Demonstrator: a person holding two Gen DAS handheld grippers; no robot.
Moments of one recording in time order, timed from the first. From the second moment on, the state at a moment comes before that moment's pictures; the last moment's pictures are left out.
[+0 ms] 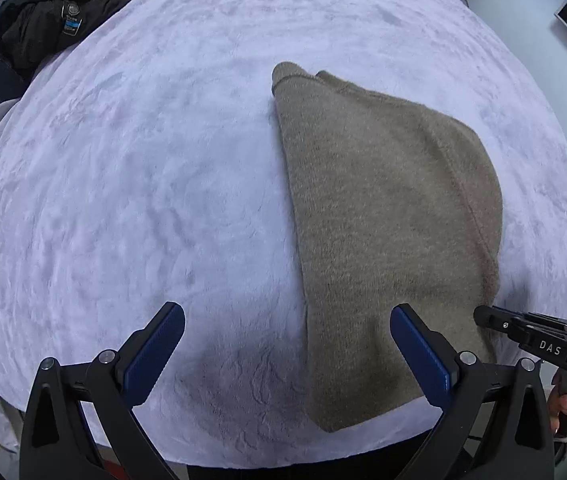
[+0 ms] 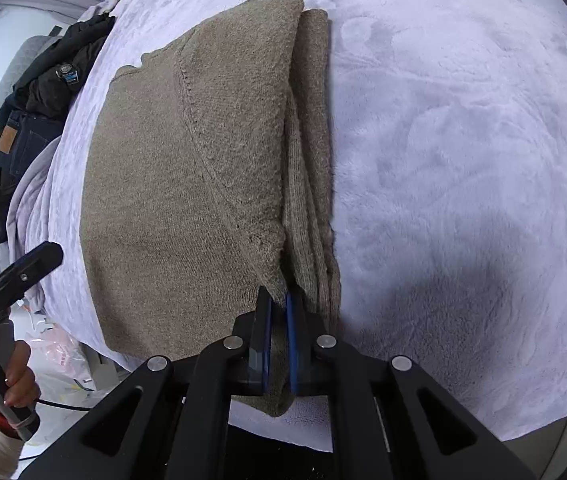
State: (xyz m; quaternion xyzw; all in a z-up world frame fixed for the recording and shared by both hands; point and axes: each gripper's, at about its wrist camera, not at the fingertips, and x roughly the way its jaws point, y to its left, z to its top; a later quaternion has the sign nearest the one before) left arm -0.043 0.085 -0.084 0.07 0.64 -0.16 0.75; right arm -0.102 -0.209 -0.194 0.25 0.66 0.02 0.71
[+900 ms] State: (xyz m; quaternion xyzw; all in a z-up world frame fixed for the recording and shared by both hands) left arm -0.062 0.068 -0.039 0.11 0.66 -0.13 0.73; right arm -0.082 -0.166 -0.089 0.18 0.65 -0.02 0.74
